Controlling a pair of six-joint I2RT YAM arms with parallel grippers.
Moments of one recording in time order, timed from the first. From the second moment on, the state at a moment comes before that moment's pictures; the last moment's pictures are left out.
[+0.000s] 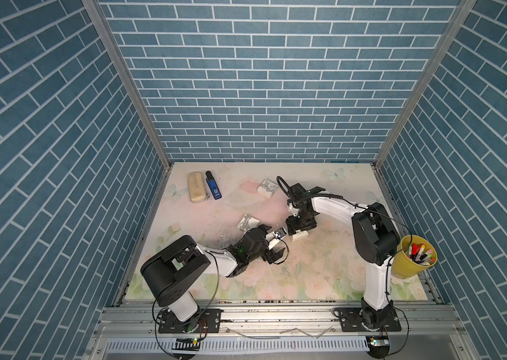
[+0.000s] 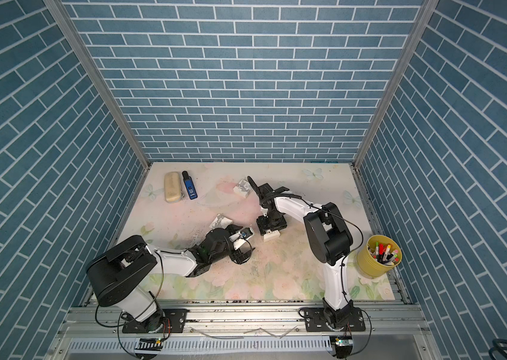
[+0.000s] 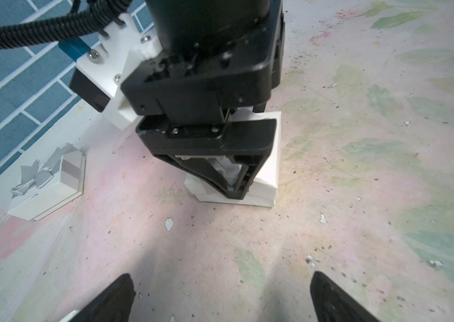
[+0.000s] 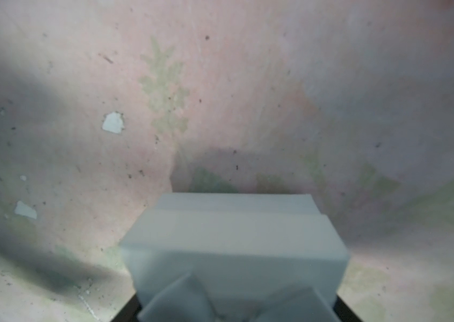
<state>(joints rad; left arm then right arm) -0.85 1.63 0.51 0.62 -0.01 0.32 0.63 2.00 1.46 -0.94 -0.13 0.21</state>
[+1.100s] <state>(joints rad) -0.78 1.73 0.53 0.81 0.23 0.18 0.62 1.81 1.40 -1.00 -0.34 0.22</state>
